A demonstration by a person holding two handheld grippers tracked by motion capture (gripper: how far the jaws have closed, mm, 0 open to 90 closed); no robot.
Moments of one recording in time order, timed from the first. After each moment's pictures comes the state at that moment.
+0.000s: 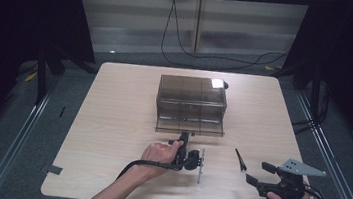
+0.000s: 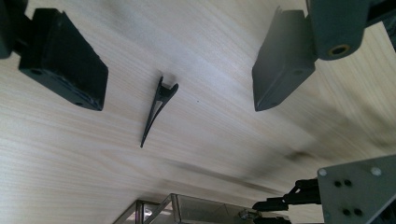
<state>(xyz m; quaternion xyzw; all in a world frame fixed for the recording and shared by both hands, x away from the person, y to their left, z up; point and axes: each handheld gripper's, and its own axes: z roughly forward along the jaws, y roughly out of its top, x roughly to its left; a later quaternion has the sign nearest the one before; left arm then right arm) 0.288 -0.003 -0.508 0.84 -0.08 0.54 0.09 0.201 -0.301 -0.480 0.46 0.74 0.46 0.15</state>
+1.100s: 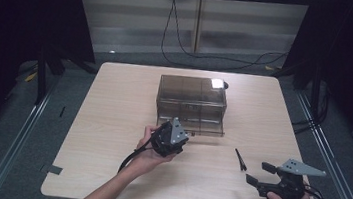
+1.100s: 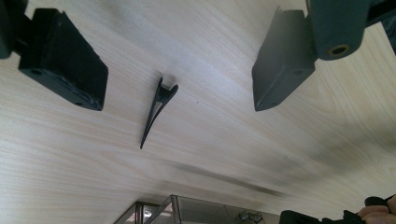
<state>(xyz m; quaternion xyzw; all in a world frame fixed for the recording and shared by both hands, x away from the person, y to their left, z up) 0.321 0.056 -0.456 0.87 0.20 0.24 0.38 0.201 -0.301 -0.480 0.46 0.74 0.46 0.15</state>
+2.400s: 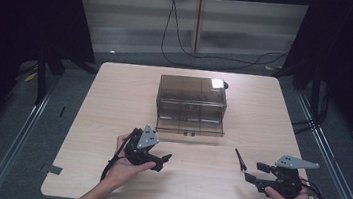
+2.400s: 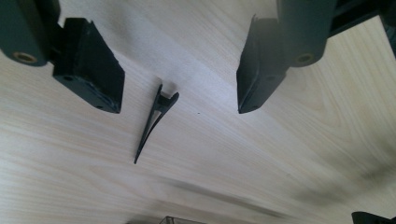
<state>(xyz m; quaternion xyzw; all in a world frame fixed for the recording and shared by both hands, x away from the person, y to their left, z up) 0.296 0.124 -0.464 0.86 0.25 0.18 0.41 0.216 -0.300 -0.484 0.46 0.76 0.44 0.12</state>
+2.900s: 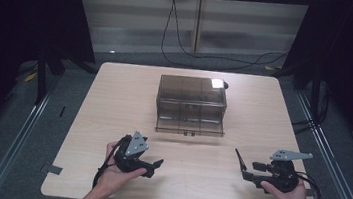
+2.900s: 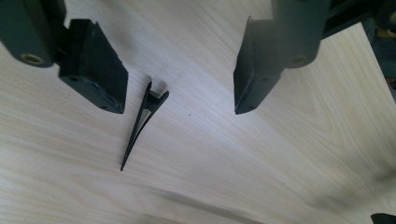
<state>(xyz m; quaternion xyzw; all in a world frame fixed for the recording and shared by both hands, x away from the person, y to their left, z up) 0.273 0.147 -0.462 0.85 0.27 0.19 0.41 0.231 -0.294 -0.475 0.47 0.78 0.41 0.07</state>
